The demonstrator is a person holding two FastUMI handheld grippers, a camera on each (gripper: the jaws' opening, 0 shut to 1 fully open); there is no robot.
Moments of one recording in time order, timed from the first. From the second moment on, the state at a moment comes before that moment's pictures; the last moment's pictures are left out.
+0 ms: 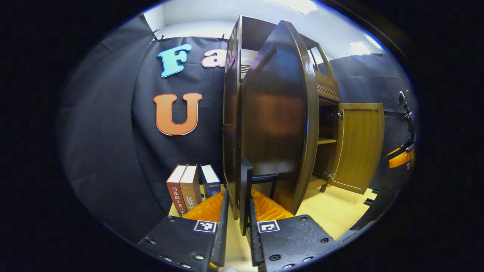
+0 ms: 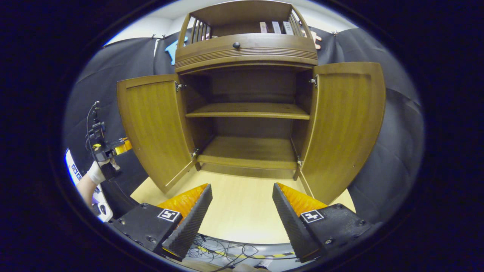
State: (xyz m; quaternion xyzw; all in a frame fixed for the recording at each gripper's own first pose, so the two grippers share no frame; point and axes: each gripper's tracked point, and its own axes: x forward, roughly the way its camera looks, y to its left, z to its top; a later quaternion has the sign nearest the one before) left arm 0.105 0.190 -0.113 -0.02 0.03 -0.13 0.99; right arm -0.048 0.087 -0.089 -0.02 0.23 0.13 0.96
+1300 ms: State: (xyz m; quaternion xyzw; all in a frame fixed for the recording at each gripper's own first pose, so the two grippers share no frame) left arm 0.012 0.051 -0.017 0.01 0.02 0.00 1.00; right arm -0.016 0.039 -0.018 0.01 0.11 0.07 0.99
